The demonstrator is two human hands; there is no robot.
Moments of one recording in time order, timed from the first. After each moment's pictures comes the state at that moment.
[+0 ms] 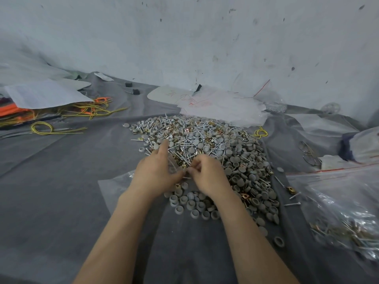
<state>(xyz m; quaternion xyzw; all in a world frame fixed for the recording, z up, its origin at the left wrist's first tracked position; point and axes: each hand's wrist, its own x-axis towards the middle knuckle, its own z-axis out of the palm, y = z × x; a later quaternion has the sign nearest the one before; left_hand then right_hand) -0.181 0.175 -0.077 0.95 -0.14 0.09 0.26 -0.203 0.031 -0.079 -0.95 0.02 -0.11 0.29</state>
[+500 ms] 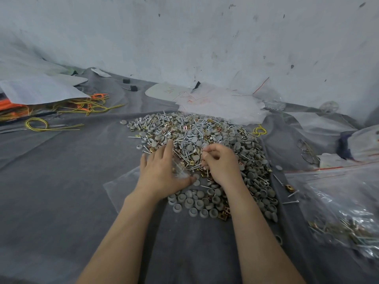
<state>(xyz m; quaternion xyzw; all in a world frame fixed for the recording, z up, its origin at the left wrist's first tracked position) -0.179 0.163 -0.100 0.96 -0.15 0.09 0.24 -0.201 0.007 -0.074 -0.84 0.07 -0.17 0.50</state>
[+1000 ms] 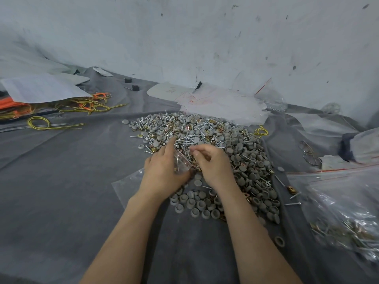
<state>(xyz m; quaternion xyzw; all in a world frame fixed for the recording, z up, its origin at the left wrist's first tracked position) -0.180 0.160 -0.098 0.92 -0.16 0.14 0.33 -0.199 0.025 -0.075 -0.87 0.00 -0.18 0.45</state>
